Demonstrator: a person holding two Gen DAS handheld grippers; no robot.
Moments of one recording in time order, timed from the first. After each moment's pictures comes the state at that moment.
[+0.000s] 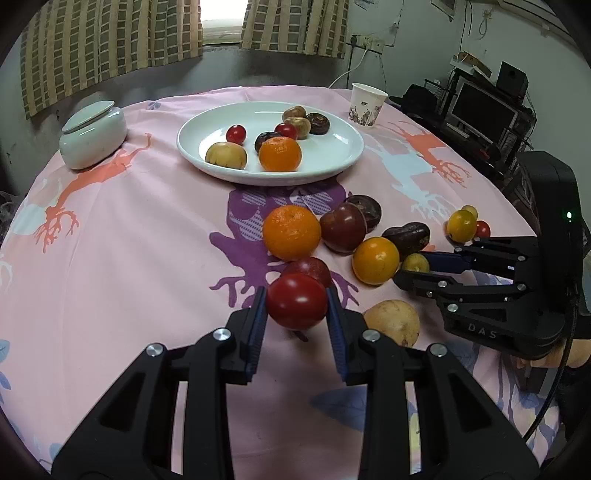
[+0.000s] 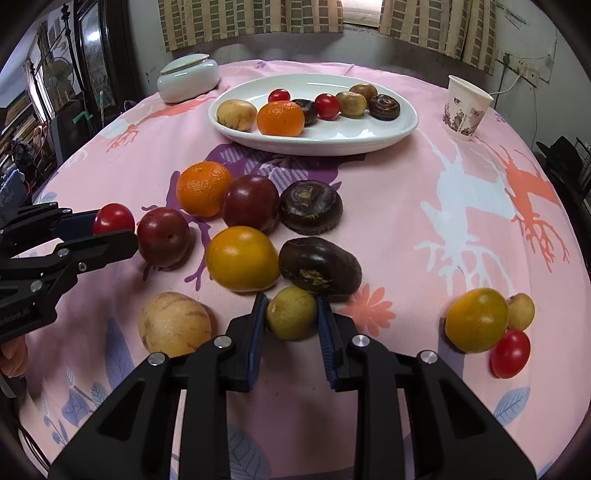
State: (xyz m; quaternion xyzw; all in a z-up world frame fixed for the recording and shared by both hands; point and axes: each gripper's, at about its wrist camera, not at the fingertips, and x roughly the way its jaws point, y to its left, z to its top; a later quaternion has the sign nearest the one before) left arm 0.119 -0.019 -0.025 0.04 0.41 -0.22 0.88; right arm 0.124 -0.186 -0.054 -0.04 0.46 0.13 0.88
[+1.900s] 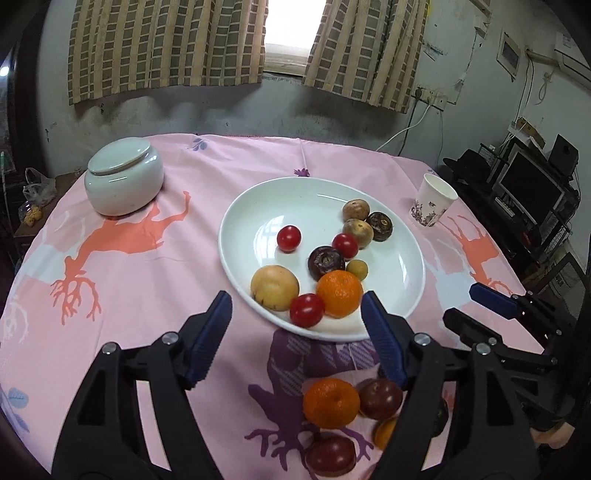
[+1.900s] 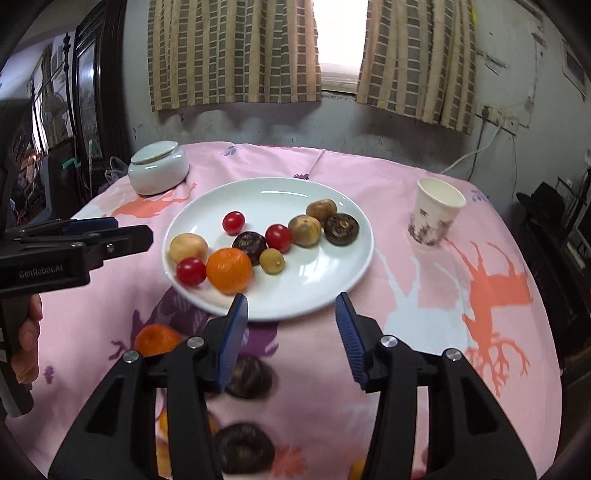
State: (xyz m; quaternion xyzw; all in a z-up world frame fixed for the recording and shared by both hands) left arm 0.222 -0.019 0.036 -0.04 0.38 -0.13 0.92; right arm 0.192 -0.217 0.016 -0.03 0.35 0.10 0.93
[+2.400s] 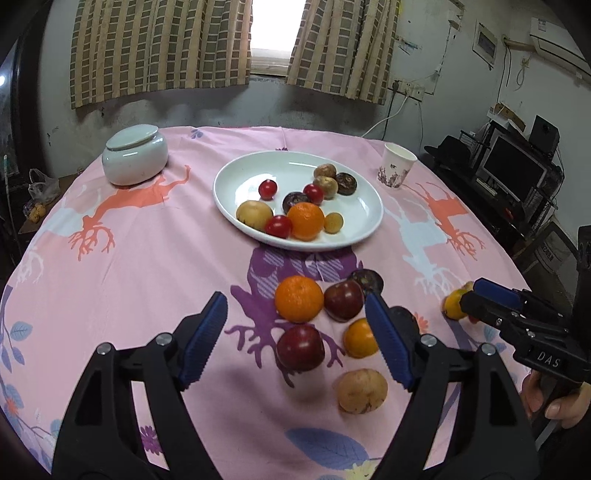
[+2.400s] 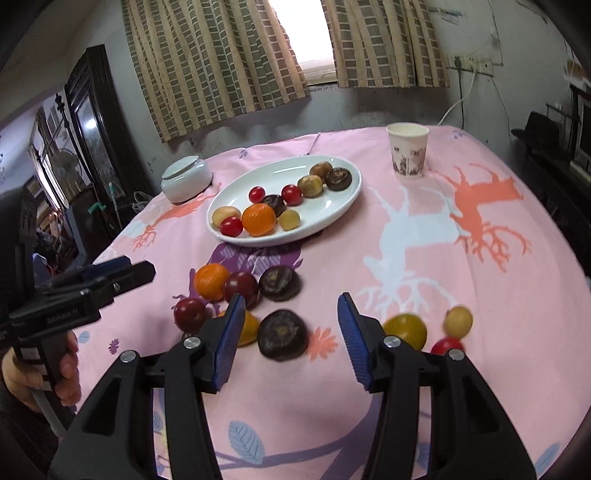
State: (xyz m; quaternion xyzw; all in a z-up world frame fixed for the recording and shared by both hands) left arm 0.119 -0.025 0.022 -0.02 0.37 -0.15 0.92; right arm 0.093 -0.254 0.004 0.09 0.36 0.13 0.92
